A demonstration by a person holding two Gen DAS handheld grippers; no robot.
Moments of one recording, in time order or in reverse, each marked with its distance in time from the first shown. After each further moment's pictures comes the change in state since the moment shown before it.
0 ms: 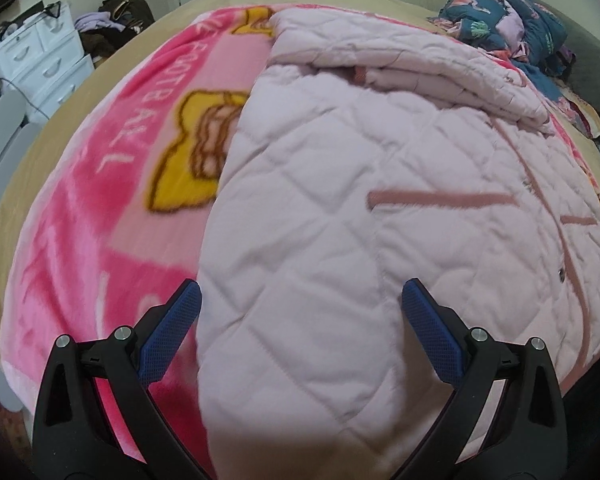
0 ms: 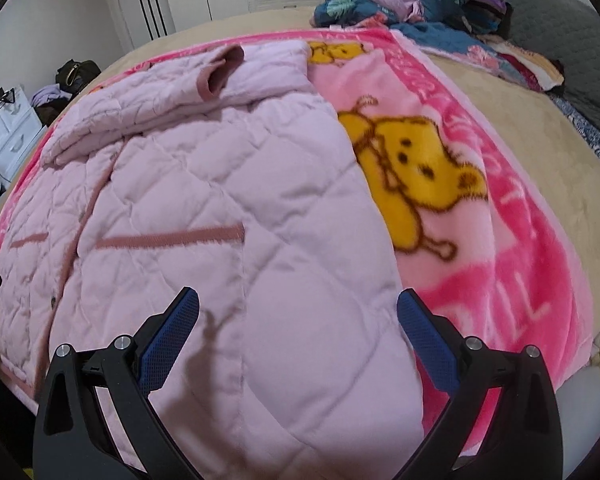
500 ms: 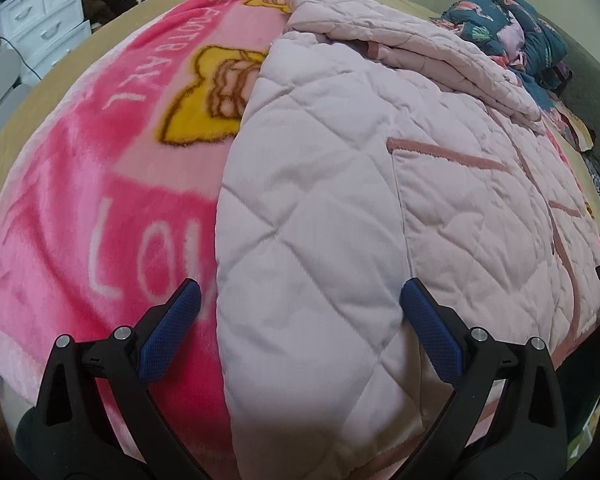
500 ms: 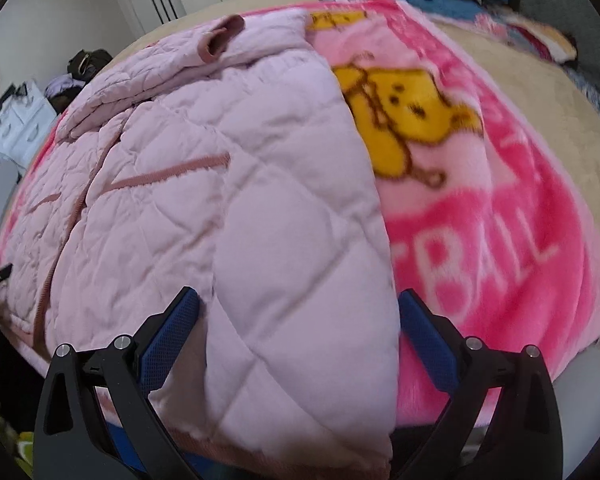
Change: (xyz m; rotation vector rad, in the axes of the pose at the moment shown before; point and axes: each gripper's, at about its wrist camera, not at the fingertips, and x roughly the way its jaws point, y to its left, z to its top) left arm -0.003 0.024 -0.032 -0.071 0.043 -0.088; right arm -0.005 -0.028 -0.035 0.032 0.079 0.099
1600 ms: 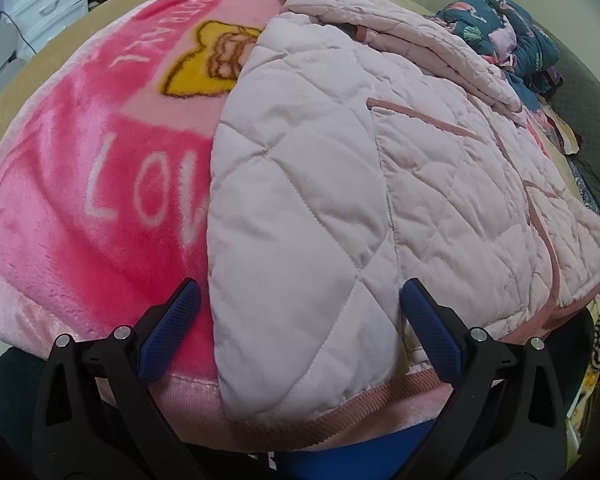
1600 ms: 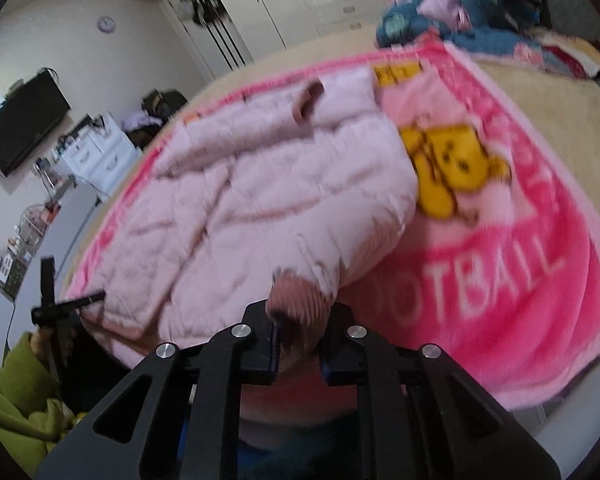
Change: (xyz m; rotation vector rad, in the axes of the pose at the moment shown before) left arm -0.012 0.001 -0.029 -0.043 0.039 -0.083; right arm -0.089 0.017 -0.007 -0.054 -0.194 0.281
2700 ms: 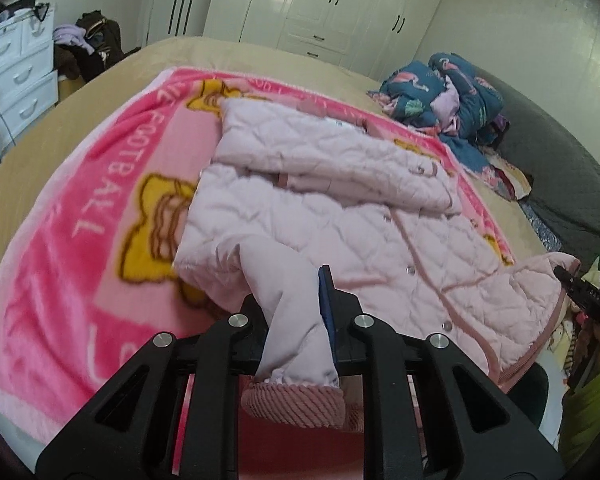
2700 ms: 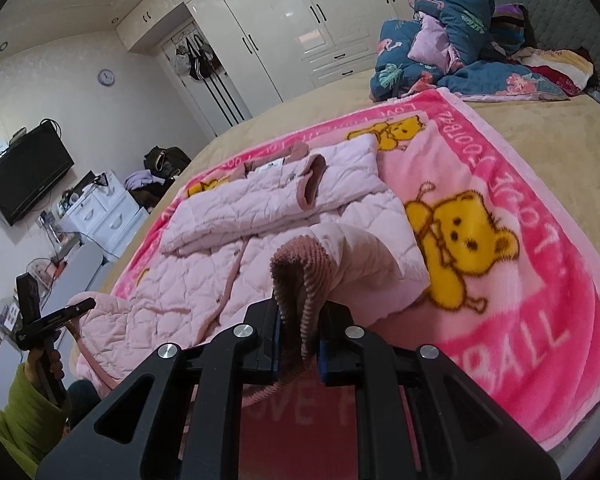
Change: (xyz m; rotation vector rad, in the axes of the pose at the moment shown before) left arm -0.071 -0.049 0.090 0.084 -0.293 -0.133; right arm 0.002 -0.003 0.060 0.072 -0.175 0.020
